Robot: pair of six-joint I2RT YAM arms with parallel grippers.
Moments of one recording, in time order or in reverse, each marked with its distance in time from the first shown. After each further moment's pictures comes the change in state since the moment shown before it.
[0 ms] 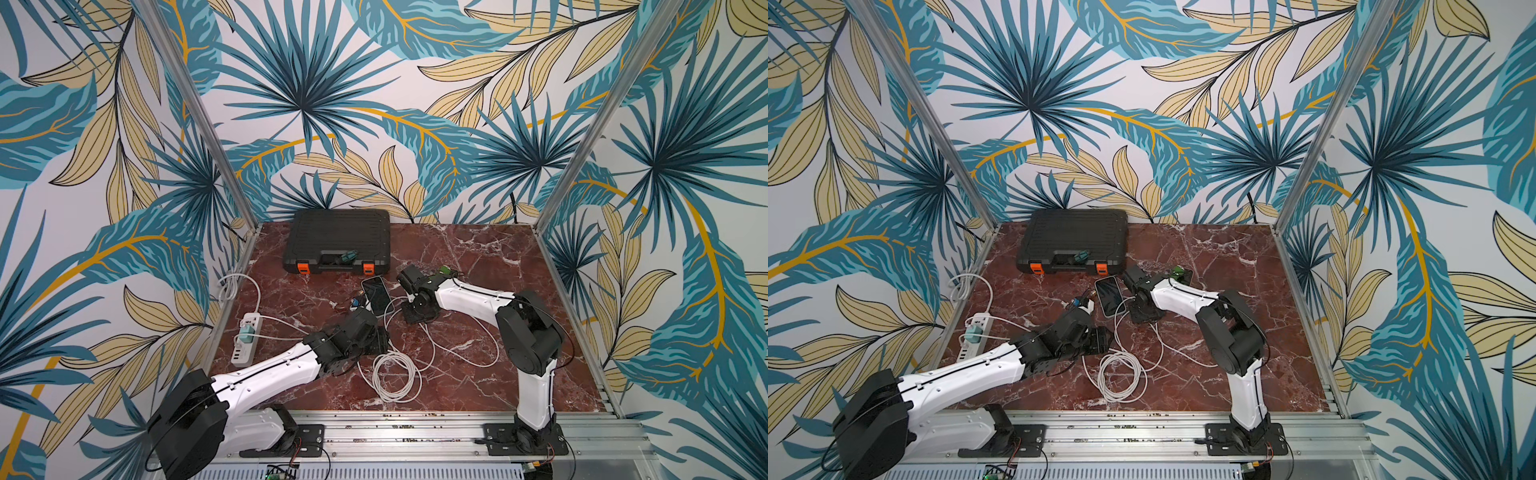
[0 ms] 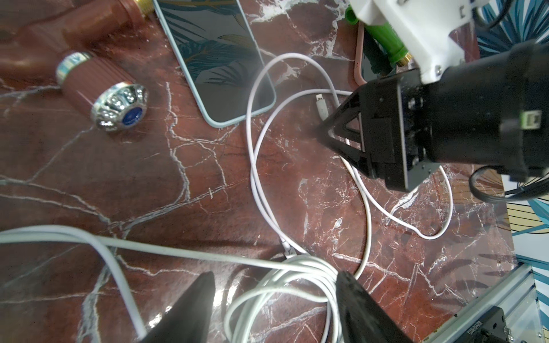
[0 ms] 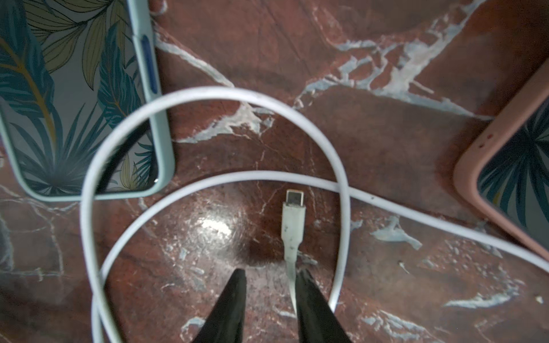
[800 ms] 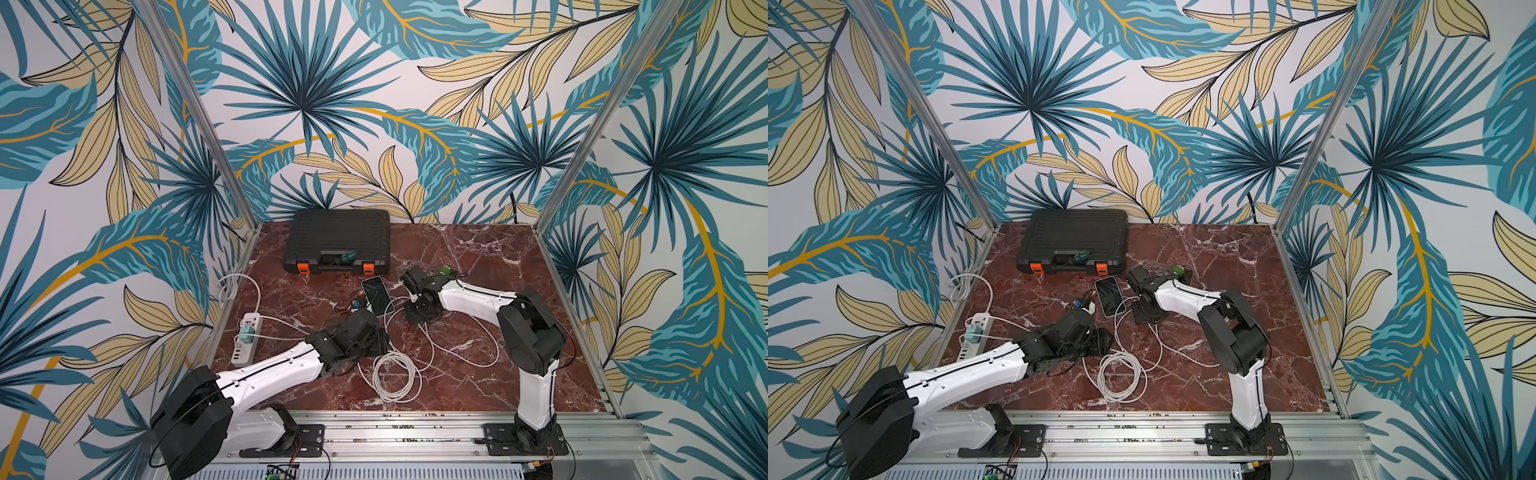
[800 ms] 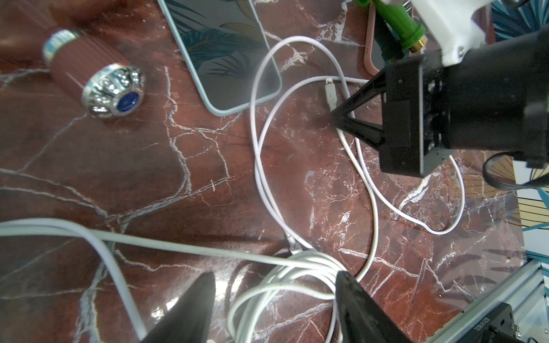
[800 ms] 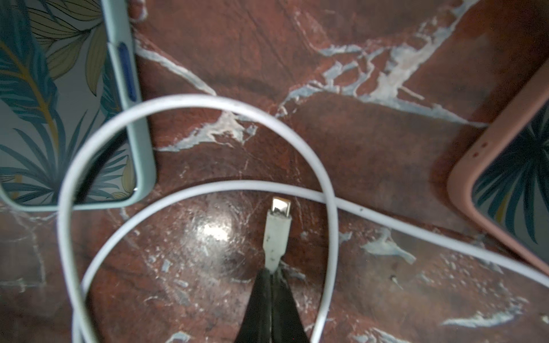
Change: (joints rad) left arm 0.000 0.024 0.000 0.010 0.024 0.006; right arm -0.020 -0.044 -0.067 0.095 -0.026 -0.021
